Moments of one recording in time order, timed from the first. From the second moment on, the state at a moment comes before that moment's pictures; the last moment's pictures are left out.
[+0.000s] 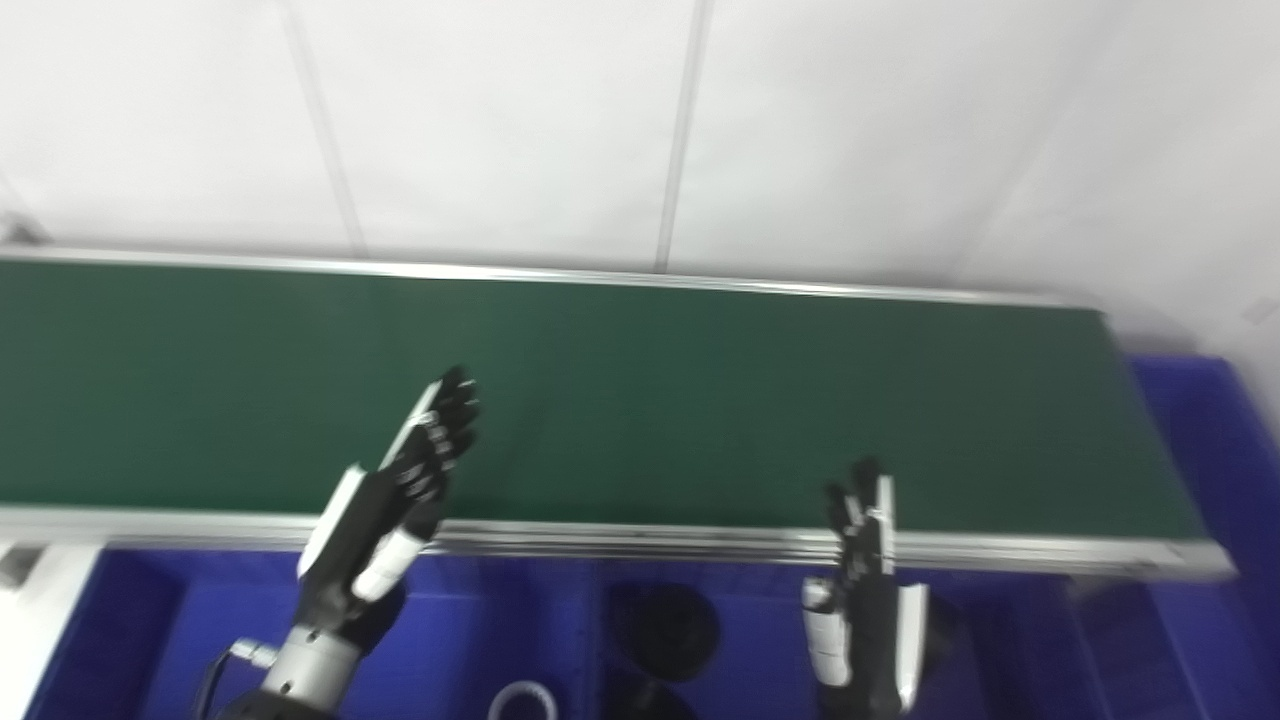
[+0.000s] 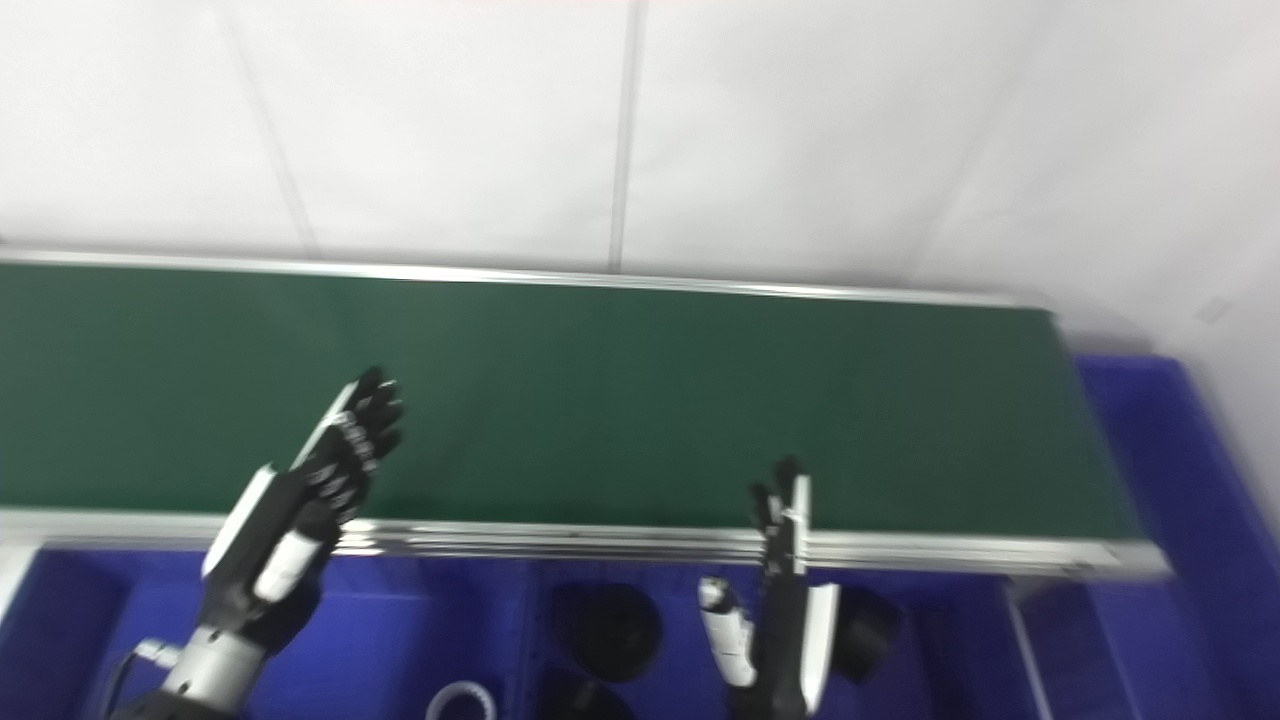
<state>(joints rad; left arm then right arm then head) 0.12 0.05 -0.17 -0.16 -0.10 -0.06 -0.35 0.53 0.16 0.18 -0.13 -0.32 -0.42 -0.54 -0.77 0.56</state>
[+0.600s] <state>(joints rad) 0.13 0.13 -0.13 -0.14 -0.17 -0.11 -0.37 0.43 0.09 0.28 0.03 -0.33 -0.42 -0.66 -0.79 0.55</state>
